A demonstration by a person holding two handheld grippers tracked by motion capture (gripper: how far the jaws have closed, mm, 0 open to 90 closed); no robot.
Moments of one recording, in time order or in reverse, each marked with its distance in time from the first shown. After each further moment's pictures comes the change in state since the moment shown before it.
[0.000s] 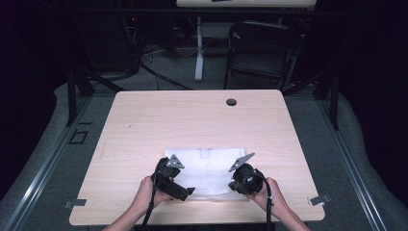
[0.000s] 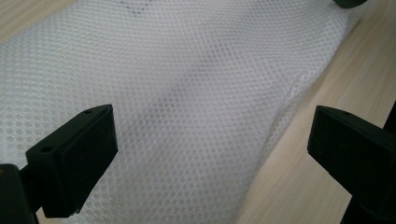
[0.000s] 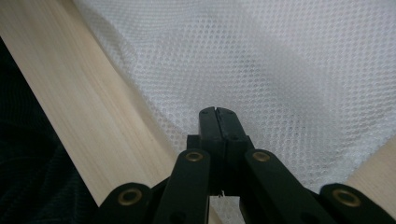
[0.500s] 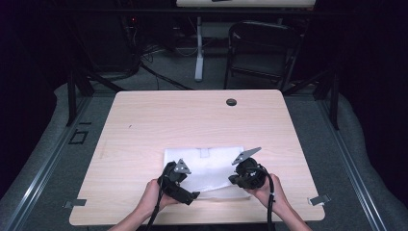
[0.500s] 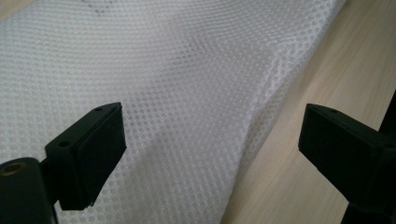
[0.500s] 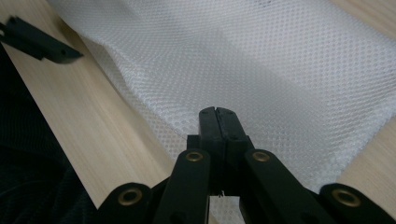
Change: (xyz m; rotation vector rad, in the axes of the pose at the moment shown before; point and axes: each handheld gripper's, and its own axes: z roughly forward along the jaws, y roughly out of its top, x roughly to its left) left arm -0.016 0.003 0.016 0.023 -0.001 0.067; right arm -0.005 0.007 -0.016 -0.085 -0.011 0.038
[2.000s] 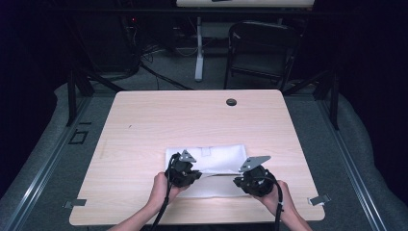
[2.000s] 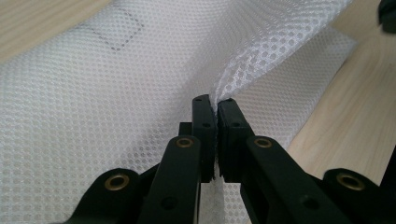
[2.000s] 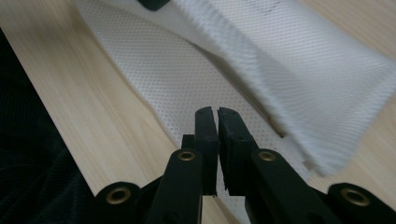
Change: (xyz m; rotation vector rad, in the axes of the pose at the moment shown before) left arm 0.010 0.025 0.007 -0.088 -0.004 -0.128; right arm 0.012 -0.019 -0.016 -0.071 -0.063 -0.079
